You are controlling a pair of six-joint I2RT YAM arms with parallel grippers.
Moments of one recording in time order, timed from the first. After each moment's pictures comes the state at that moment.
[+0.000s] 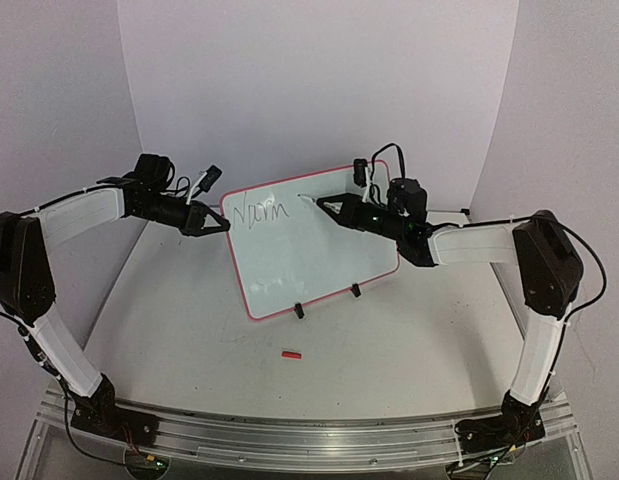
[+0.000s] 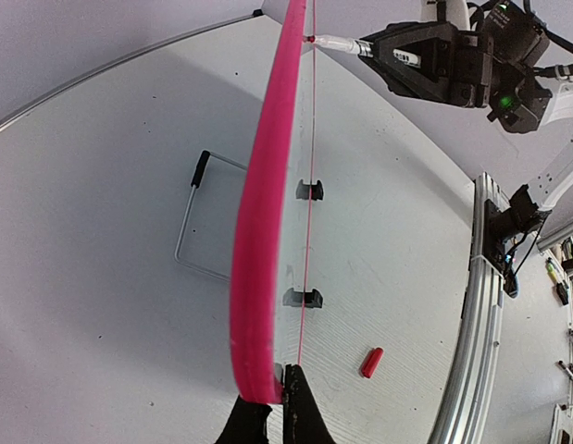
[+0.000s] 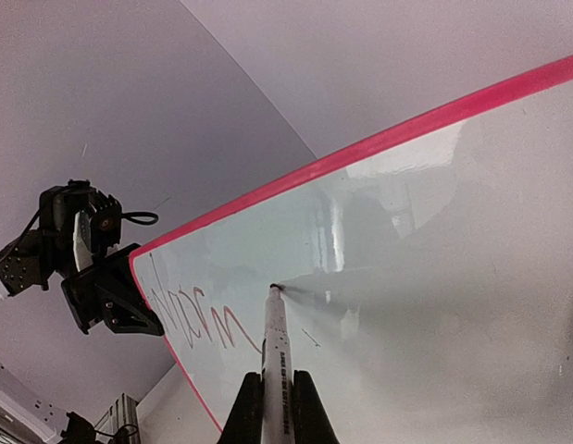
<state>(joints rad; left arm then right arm) -0.27 1.64 1.35 -0.52 0.85 0.24 0.59 1.92 1.27 0.62 -0.43 0.63</state>
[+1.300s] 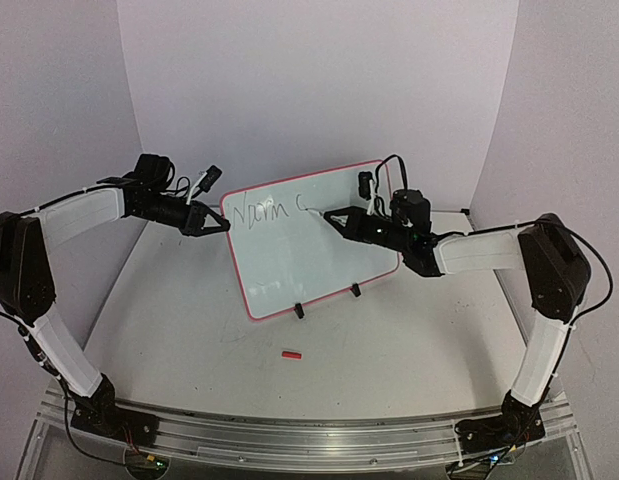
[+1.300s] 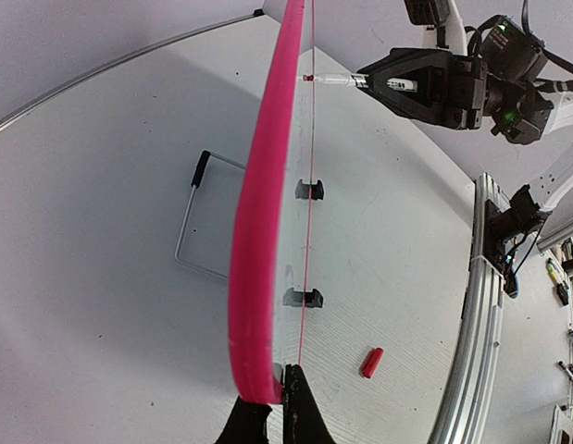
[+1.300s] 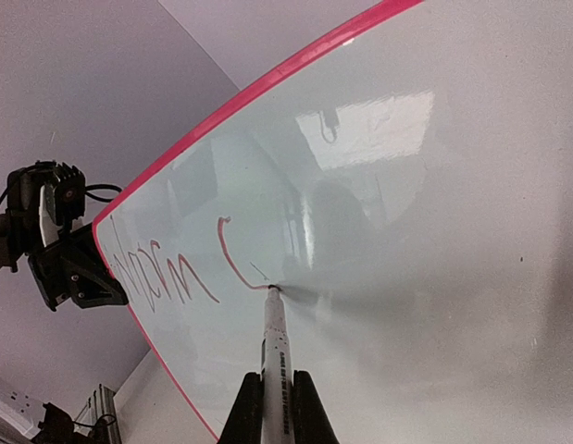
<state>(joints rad) -0.27 1.64 1.35 -0.52 0.85 0.24 0.59 1.87 1.16 0.60 -0.37 0.59</state>
